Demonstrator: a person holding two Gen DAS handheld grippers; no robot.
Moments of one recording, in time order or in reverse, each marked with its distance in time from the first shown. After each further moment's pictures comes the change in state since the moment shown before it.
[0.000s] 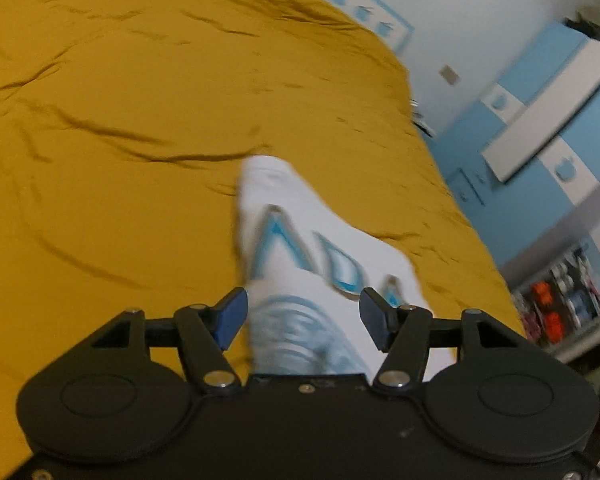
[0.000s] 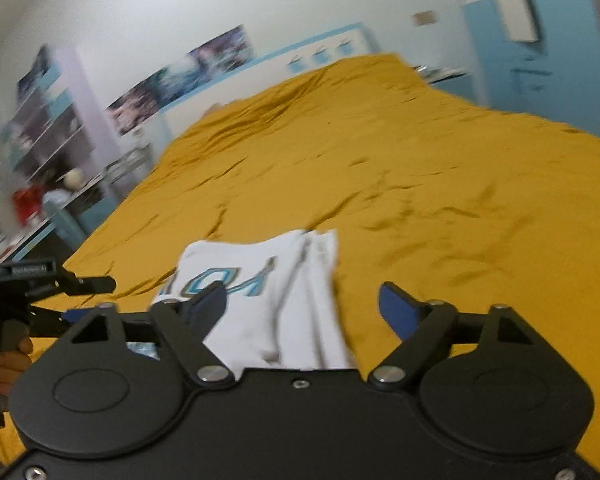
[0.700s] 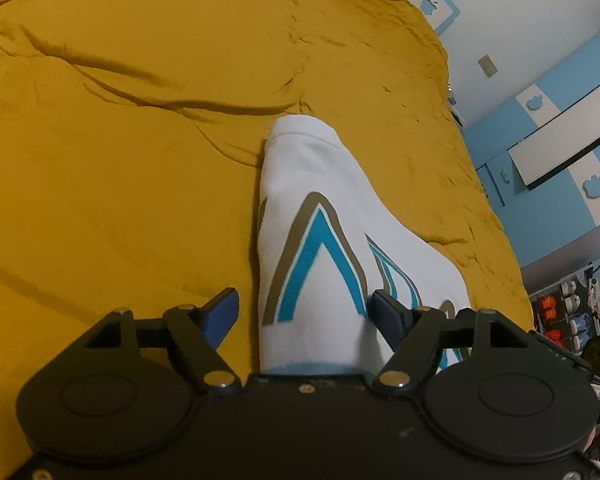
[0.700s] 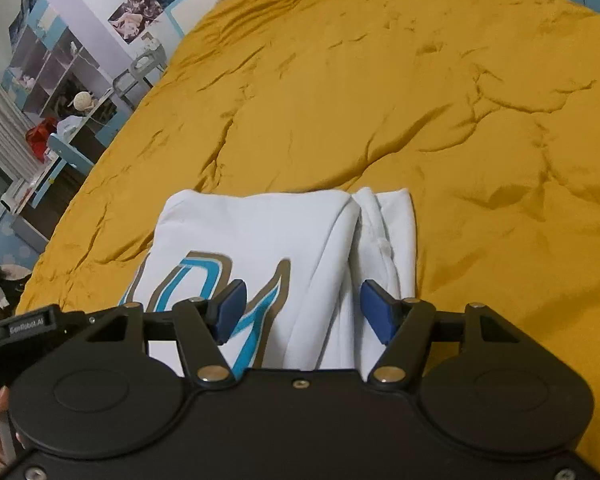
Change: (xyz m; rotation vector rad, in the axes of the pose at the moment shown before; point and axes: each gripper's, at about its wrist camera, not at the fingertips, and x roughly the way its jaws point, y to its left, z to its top) left arm 0.074 0.022 0.019 -0.119 0.116 0.010; right arm 0.186 -0.015 0.044 0.068 0.359 0.106
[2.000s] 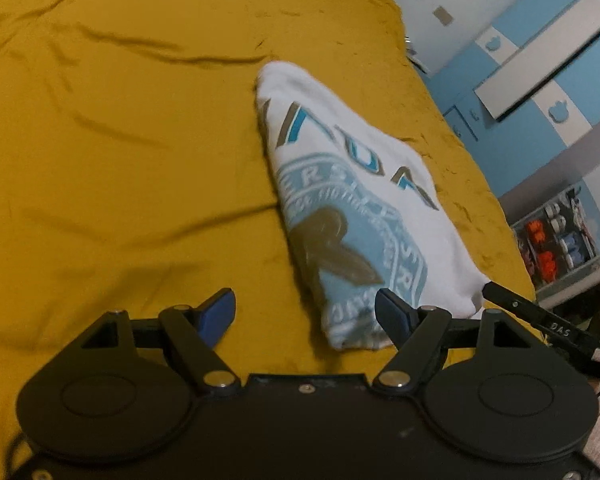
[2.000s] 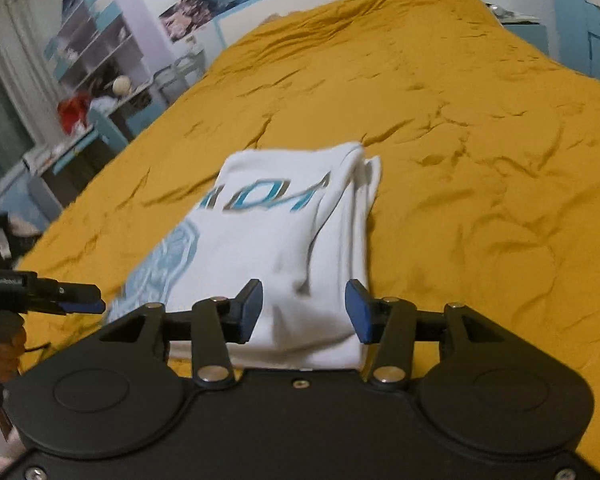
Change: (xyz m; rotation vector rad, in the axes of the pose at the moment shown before) left arm -0.129 0.008 -0.109 0.152 0.085 -0.026; right arm -0.140 0.007 -0.107 -0.209 -0.095 -0.026
